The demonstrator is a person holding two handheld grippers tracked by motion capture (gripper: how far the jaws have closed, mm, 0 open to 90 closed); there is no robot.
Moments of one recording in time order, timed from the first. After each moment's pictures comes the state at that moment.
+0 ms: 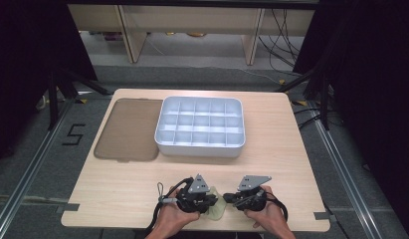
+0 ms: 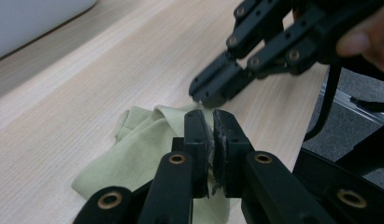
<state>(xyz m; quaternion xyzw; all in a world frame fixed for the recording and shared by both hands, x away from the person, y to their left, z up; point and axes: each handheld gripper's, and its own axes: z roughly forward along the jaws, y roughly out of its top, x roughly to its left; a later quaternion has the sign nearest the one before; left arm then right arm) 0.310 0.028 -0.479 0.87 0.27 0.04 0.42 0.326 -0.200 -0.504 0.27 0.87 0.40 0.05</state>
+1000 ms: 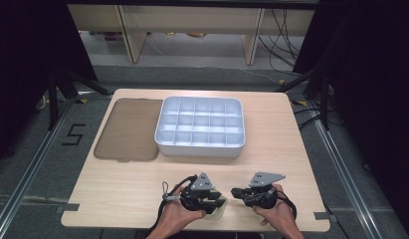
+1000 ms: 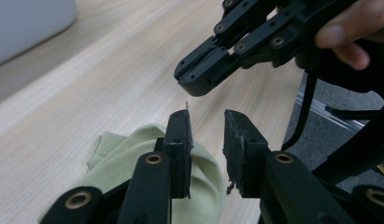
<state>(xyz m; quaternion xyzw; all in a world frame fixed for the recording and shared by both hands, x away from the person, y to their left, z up) 0.309 0.020 -0.467 0.85 0.27 0.01 0.46 0.326 -0.222 -0.492 0.30 0.85 0.43 0.07</state>
